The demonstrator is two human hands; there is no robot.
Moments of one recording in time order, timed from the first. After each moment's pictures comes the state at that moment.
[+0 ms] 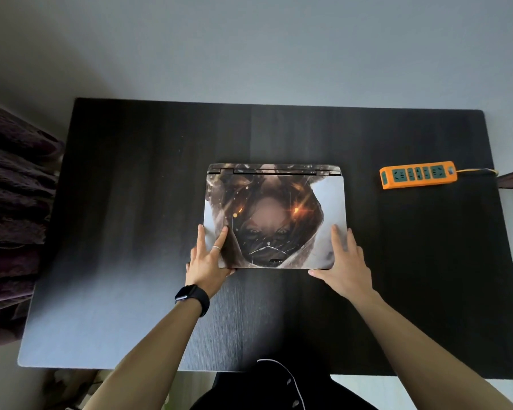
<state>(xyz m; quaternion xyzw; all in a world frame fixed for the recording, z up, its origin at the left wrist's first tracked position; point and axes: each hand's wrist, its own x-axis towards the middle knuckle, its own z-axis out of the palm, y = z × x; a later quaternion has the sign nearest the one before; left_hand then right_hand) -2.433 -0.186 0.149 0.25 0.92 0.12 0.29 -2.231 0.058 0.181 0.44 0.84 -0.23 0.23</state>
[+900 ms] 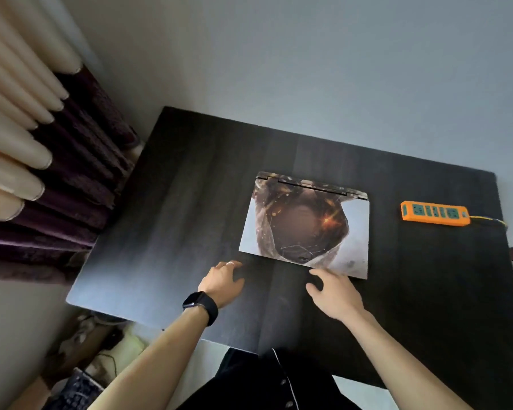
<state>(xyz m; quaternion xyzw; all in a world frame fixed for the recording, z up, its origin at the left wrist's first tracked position) -2.393 -0.267 0.206 0.18 0.89 0.16 0.38 -2.235 -0.042 0.248 0.34 0.87 -0.26 0.26</state>
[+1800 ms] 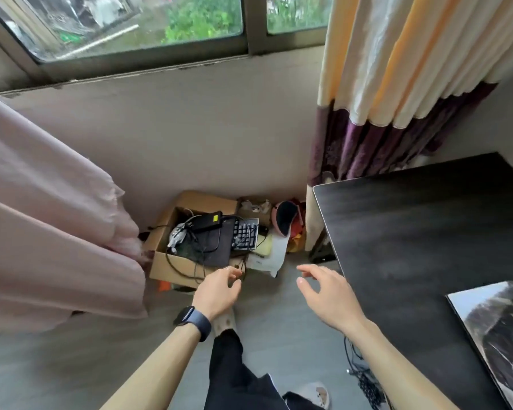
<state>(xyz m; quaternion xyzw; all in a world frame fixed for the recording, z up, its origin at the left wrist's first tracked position) -2.087 -0.600 0.249 -0.34 0.87 0.34 0.11 -2.226 -0.376 0.294 -0.26 0.89 -0.27 0.26</state>
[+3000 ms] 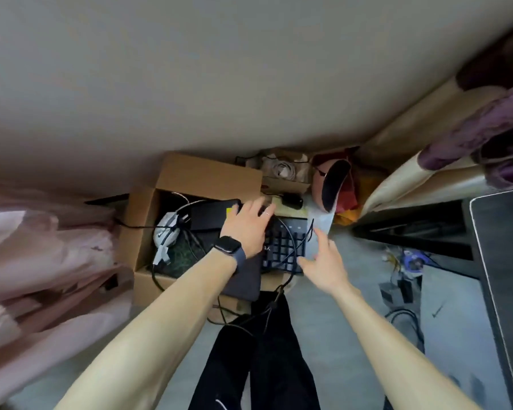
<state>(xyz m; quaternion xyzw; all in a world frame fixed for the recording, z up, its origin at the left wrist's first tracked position) -2.306 -0.872 -0.022 -0.11 0.94 0.13 0.29 -2.361 -0.665 -0.034 -0.05 0.85 -0.21 0.47</state>
